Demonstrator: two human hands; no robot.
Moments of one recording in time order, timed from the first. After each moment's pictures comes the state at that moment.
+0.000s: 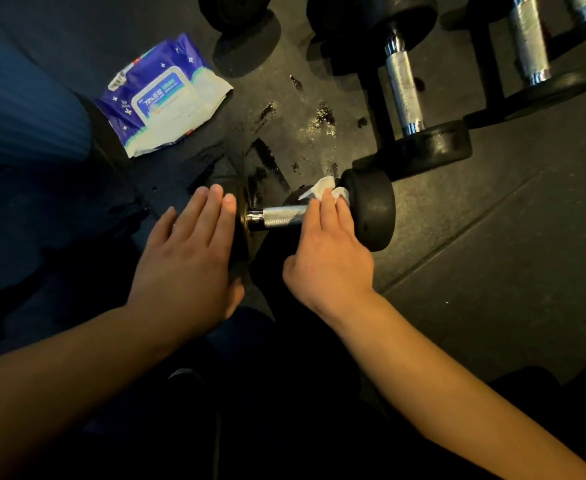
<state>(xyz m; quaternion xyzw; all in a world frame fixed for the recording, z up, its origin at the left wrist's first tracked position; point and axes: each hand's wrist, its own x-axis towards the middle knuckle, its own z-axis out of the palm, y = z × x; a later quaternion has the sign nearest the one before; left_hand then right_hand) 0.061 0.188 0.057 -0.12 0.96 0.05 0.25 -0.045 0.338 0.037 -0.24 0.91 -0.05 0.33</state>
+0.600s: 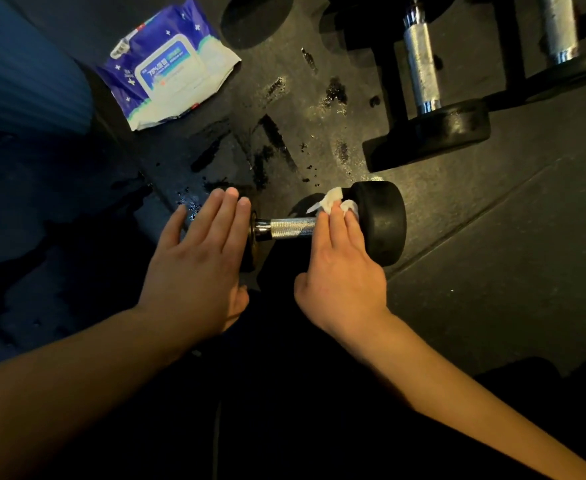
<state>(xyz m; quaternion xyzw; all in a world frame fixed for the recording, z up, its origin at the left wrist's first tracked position) 0.084 0.203 0.052 -0.08 0.96 0.04 0.28 -0.019 0.366 0.044 -0.26 0.89 -0.04 0.37</state>
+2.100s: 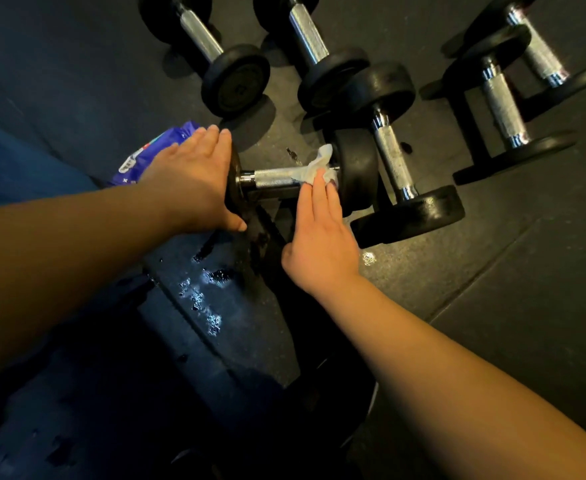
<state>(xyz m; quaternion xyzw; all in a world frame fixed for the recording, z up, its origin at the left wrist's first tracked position) -0.105 0.090 0.051 -0.12 0.96 0.04 0.26 -0.122 0.289 -0.003 -0.27 0.93 -0.12 0.21</state>
